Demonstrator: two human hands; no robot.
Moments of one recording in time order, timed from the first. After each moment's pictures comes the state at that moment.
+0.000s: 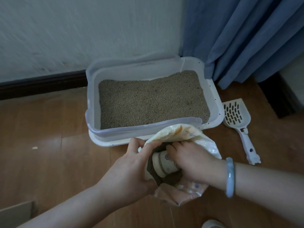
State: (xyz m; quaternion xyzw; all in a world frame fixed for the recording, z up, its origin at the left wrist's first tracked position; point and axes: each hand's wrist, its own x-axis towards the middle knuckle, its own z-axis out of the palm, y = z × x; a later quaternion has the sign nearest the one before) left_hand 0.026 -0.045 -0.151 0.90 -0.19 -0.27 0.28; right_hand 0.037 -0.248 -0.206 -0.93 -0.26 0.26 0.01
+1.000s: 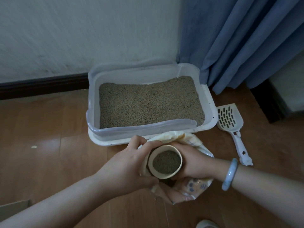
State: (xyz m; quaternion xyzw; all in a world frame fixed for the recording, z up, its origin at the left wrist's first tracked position) left_hand 0.032 -0.044 -0.149 0.89 -0.25 -0.27 0.28; right_hand 0.034 -0.270 -0.203 -0.86 -0.16 0.29 0.39
